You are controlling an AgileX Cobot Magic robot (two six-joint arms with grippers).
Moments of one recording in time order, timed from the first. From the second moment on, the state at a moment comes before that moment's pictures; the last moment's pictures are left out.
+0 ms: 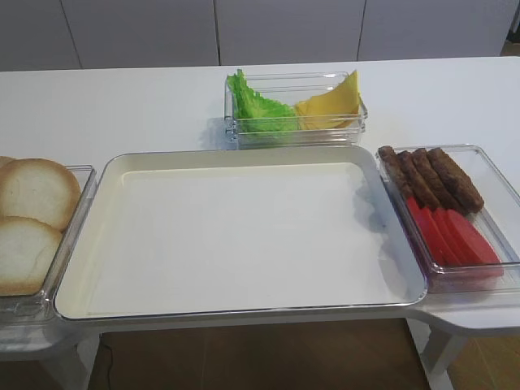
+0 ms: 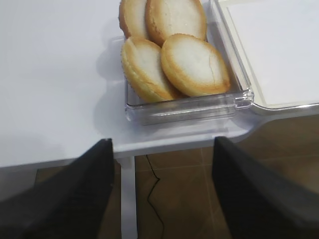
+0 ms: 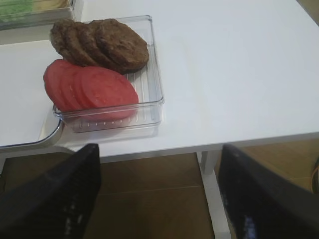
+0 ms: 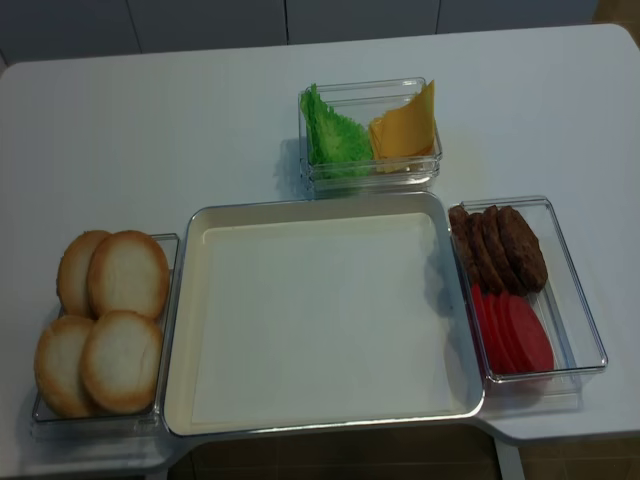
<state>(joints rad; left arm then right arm) 0.09 -0.02 -0.49 -0.05 1.19 0.08 0.04 -0.02 -0.49 0.02 1.12 0.09</state>
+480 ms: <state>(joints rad) 0.09 -0.02 -0.49 -0.05 1.19 0.08 0.04 -0.02 -0.49 0.02 1.12 0.09</state>
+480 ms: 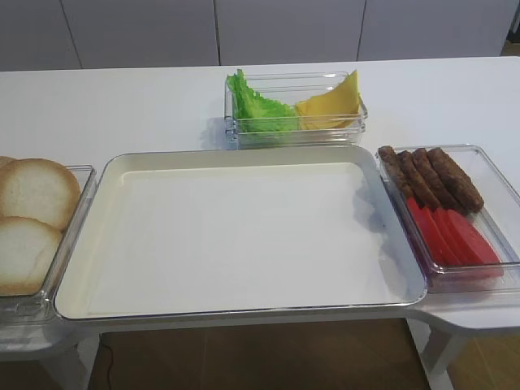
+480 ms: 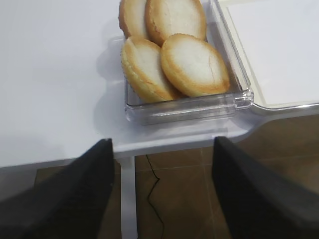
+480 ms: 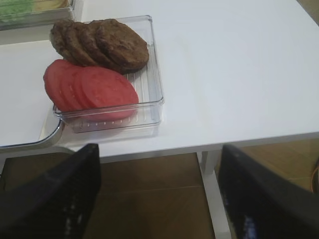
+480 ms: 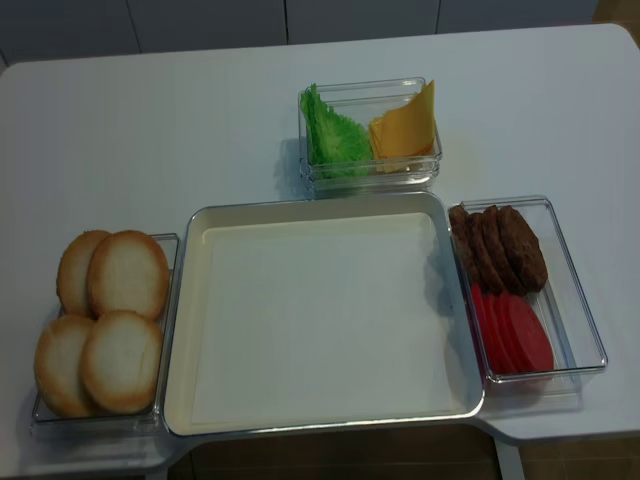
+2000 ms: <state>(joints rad) 0.19 1.25 -1.12 -0.11 1.04 -0.01 0.04 -0.02 -0.49 0.02 1.12 0.09</state>
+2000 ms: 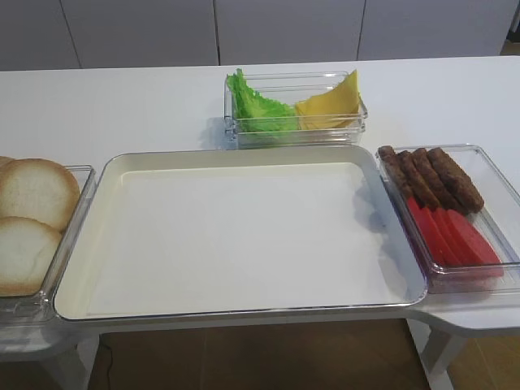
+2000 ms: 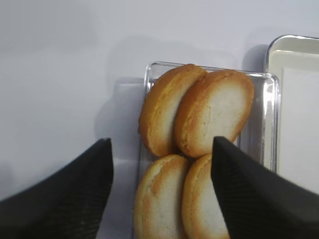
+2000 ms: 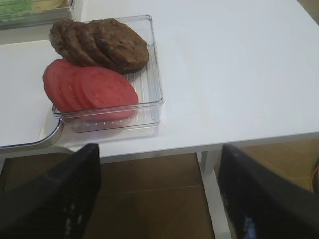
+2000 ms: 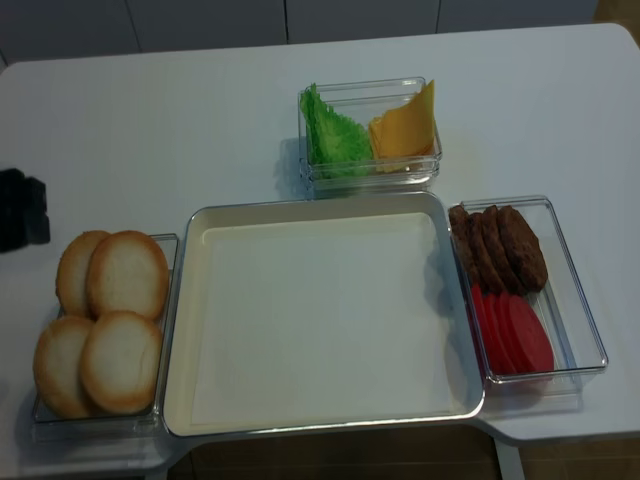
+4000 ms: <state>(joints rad) 0.25 1.65 -1.23 -0.32 1.02 0.53 0.04 -0.02 -0.49 0.02 1.12 0.09</state>
